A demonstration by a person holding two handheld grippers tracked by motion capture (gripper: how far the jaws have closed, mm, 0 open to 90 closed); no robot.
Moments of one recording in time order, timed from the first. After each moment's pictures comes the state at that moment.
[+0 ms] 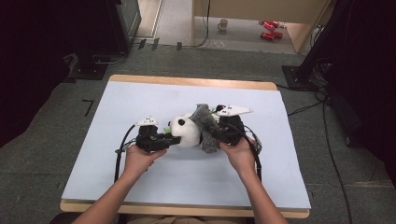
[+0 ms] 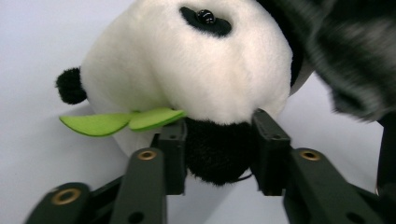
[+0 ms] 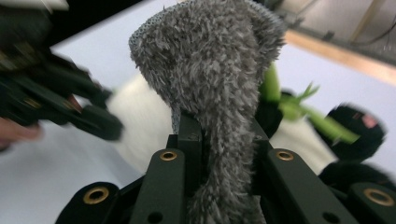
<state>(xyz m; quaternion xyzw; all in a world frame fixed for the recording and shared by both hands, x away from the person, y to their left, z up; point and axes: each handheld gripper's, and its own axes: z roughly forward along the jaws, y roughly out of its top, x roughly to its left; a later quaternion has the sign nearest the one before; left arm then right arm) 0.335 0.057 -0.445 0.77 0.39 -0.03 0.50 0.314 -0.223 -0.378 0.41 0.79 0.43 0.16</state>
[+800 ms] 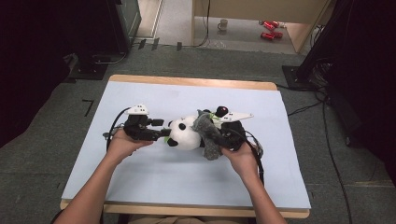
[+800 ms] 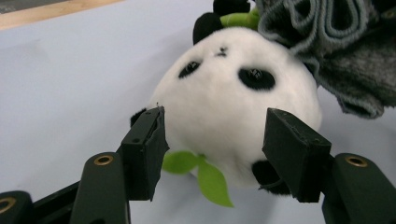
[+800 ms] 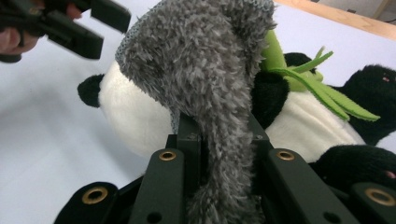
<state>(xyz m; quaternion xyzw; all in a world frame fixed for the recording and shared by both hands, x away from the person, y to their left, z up) 0.370 0.089 -0.418 0.82 0.30 0.02 0.49 0.310 -0.233 -0.400 0.41 0.80 0.43 0.12</state>
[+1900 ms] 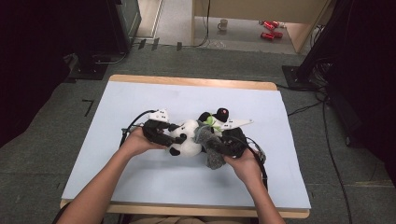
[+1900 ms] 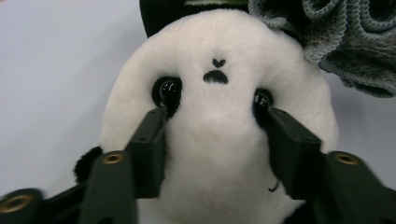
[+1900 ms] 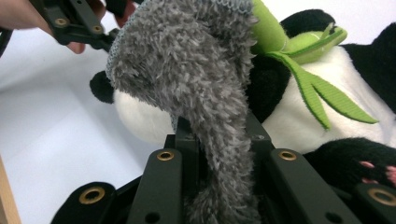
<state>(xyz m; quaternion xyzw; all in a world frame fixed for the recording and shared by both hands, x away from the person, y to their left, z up) 0.378 0.043 -0.446 0.87 0.17 0.00 0.45 0.296 -0.237 -0.410 0.40 0.82 0.40 0.09</state>
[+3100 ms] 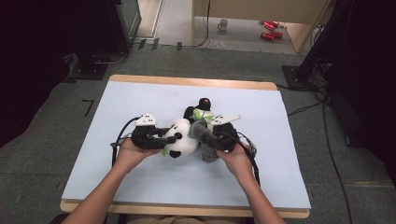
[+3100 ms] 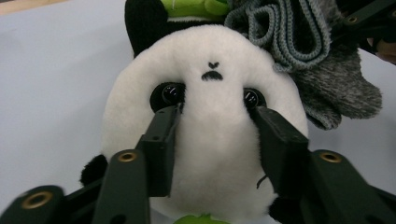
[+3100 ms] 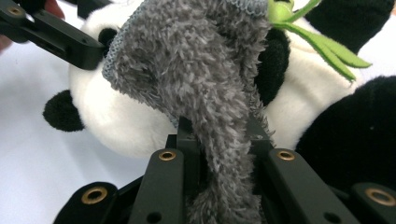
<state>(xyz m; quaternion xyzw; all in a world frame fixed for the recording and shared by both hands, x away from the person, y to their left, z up) 0.341 0.069 -0.430 0.83 0.29 0.04 0.48 0.315 -0.215 -0.415 0.39 0.83 0.39 0.12</state>
